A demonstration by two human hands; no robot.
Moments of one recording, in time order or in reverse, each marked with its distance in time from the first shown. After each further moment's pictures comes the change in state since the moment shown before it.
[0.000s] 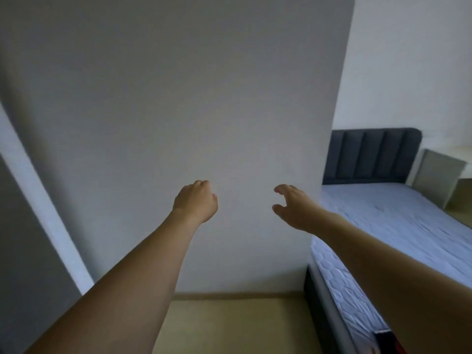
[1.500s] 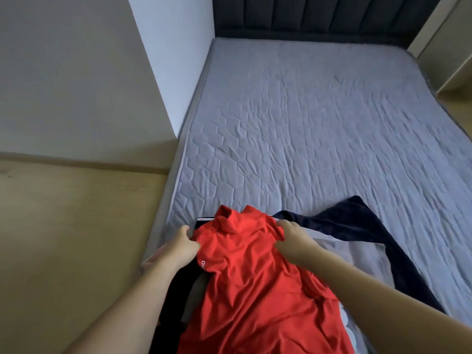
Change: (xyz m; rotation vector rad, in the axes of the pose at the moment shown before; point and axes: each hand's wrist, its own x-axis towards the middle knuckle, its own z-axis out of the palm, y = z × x) left_hand -0.114 0.659 0.768 -0.628 -0.654 -0.808; right_hand -0.106 0.993 0.192 0.102 -0.689 0.316
